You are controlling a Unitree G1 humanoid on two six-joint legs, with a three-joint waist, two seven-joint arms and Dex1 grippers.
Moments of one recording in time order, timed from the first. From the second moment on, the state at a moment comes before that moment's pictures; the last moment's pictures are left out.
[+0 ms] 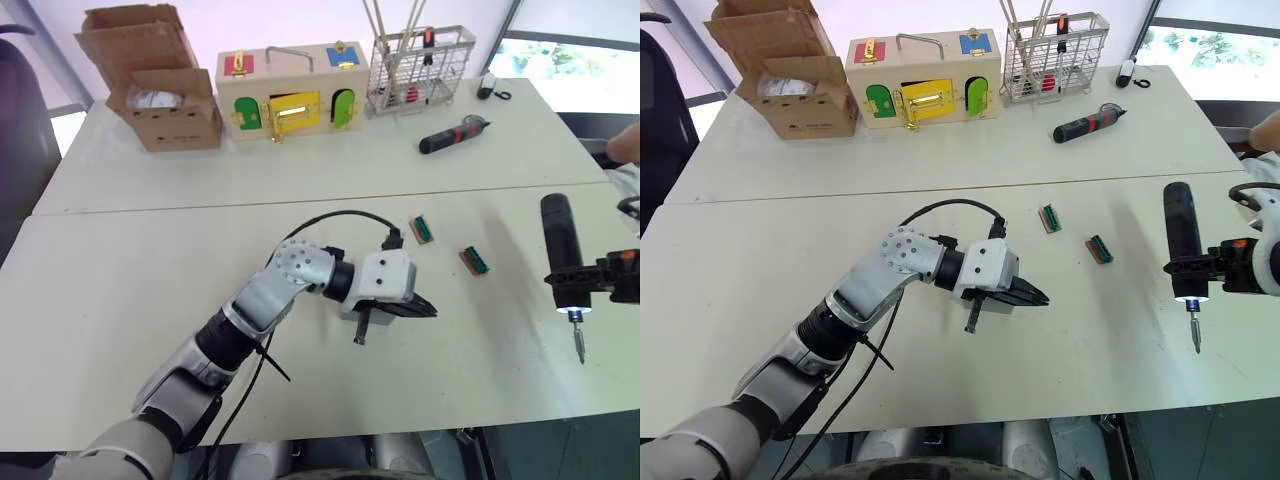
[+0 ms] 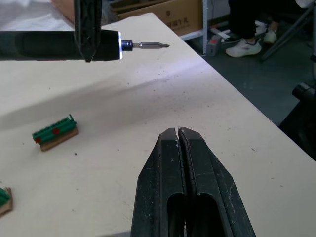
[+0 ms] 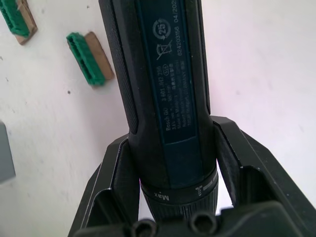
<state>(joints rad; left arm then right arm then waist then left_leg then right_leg) -0.66 0.22 -0.57 -0.07 -0.14 0.29 -1.11 -0.48 -1.34 -0.02 0.27 0.90 1.43 0.66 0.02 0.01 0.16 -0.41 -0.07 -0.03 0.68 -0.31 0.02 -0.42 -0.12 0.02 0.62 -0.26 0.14</state>
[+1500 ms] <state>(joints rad) -0.55 0.52 -0.32 -0.06 -0.21 0.50 -1.07 -0.19 -0.93 -0.06 -0.60 0.70 1.16 0.71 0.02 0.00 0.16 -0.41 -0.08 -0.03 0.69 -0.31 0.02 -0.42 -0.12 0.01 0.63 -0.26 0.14</state>
